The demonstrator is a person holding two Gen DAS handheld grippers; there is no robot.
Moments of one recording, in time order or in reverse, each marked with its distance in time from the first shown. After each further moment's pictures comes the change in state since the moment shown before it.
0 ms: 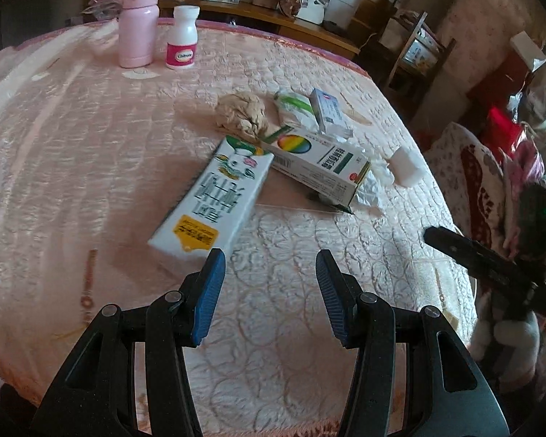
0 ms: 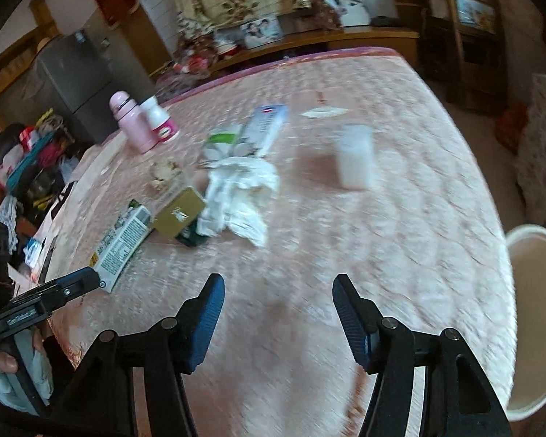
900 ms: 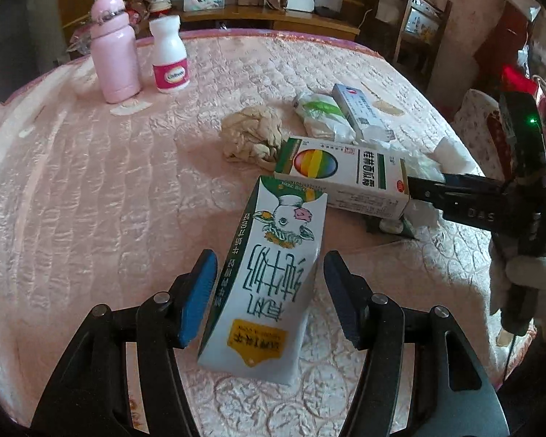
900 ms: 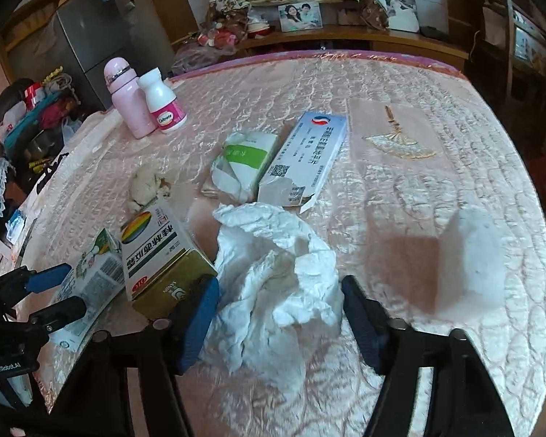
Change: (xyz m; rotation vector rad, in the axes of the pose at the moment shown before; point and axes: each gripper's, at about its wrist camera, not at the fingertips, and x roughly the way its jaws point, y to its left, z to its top) left arm 0.055 0.011 0.040 0.165 0.024 0.119; right arm 0.103 0.028 0.073 -0.156 0.064 0.007
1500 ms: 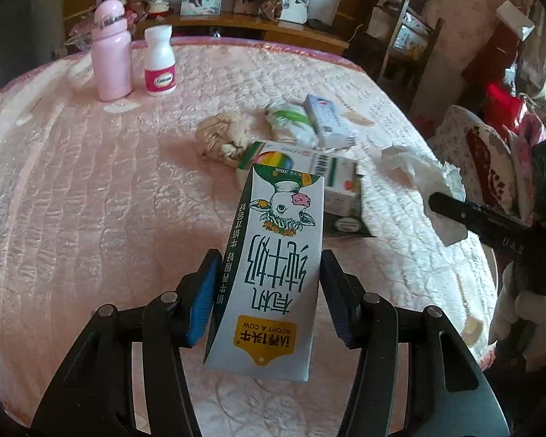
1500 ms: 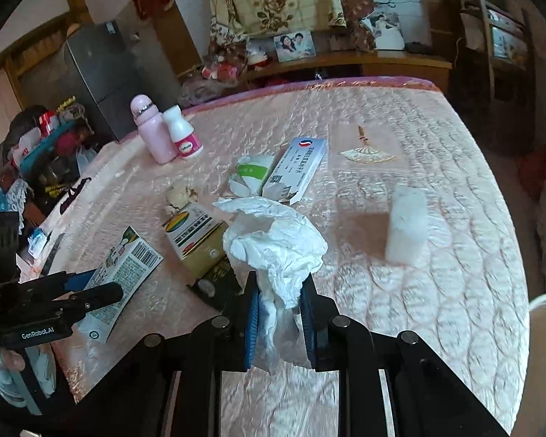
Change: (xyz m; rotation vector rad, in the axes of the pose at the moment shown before) left arm -0.036 -0.023 -0.015 -0.045 -0.053 -0.070; right arm -0.082 -0.008 -0.043 0.048 -0.136 0.027
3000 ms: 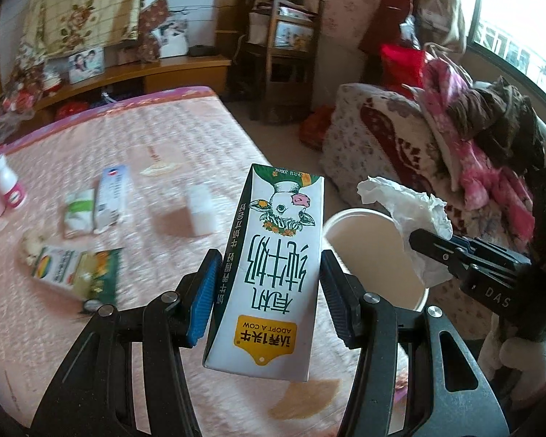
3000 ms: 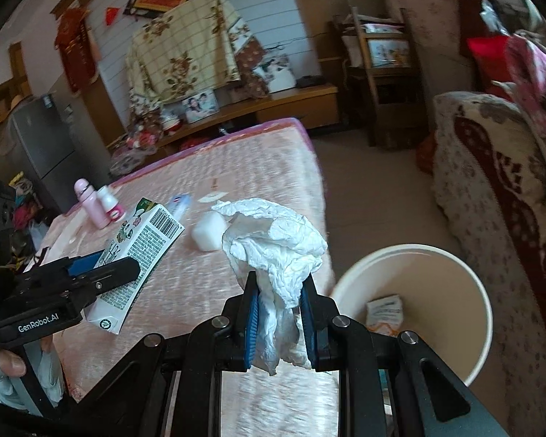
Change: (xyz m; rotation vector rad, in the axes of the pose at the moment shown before) left arm 0.002 -0.246 0.022 0.308 -0.076 -0.197; right arm -0.182 -0.119 -0.071 0.229 -0.196 -0.251
